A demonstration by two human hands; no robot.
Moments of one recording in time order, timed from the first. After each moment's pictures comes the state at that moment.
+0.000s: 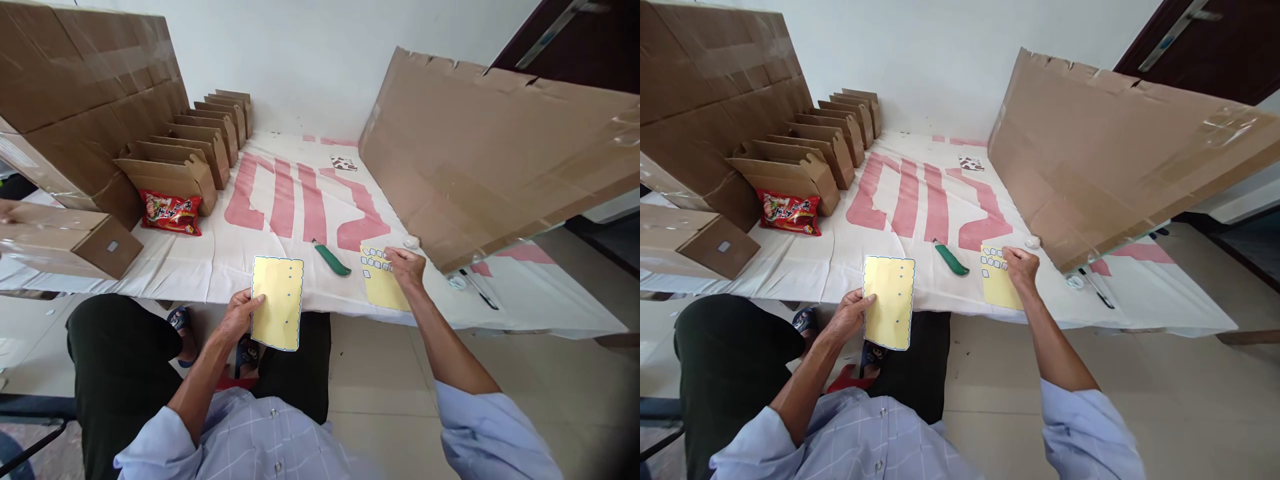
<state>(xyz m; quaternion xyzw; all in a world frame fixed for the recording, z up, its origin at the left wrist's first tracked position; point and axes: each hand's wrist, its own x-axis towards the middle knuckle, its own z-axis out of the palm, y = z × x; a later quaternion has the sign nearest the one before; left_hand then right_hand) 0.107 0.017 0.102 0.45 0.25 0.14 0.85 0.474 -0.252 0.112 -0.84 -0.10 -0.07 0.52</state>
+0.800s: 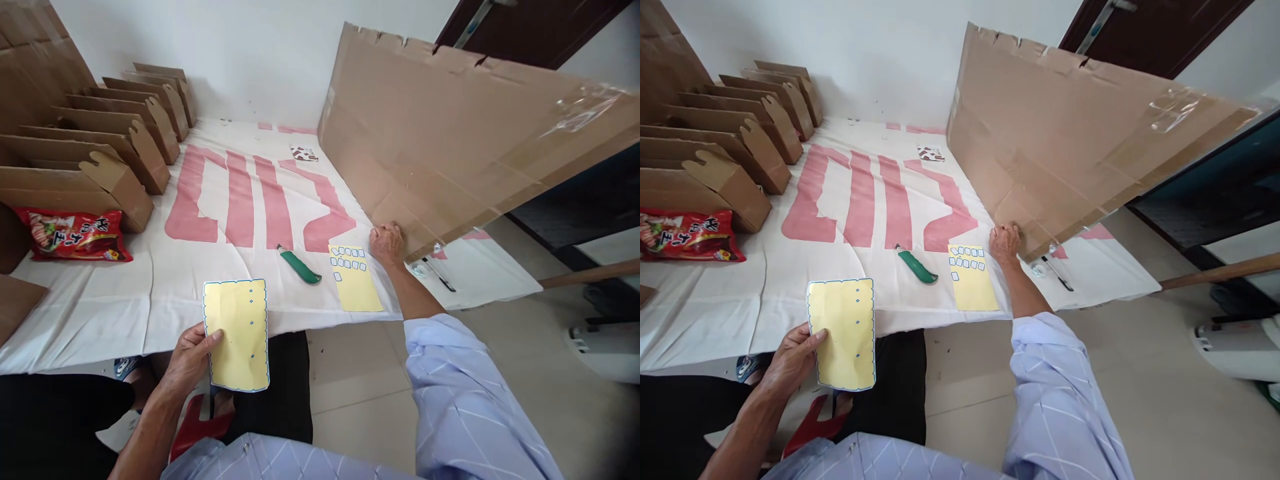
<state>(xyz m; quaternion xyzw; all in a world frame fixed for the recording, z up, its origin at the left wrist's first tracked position) 0.107 0.023 0.084 0.44 0.32 0.08 0.83 0.596 -0.292 0.085 -0.96 -0.15 -0.20 0.13</state>
